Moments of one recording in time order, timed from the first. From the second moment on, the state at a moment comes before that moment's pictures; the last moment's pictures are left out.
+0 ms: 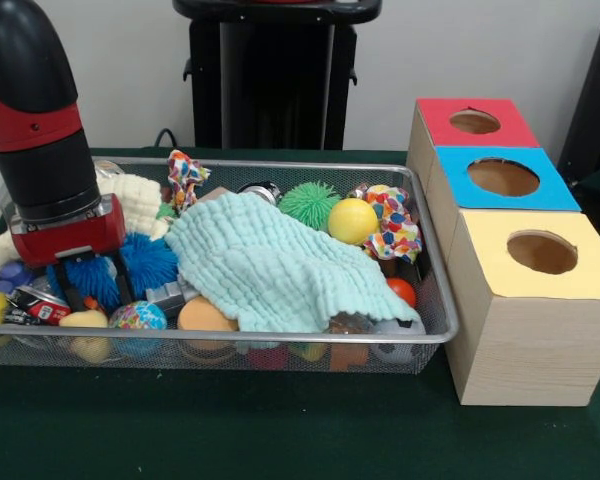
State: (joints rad) arm -1.02 -0.34 0.60 1.47 -0.55 0.57 1.25
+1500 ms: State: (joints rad) arm -1.03 -0.50 0.59 1.60 -0.53 0.50 1.25
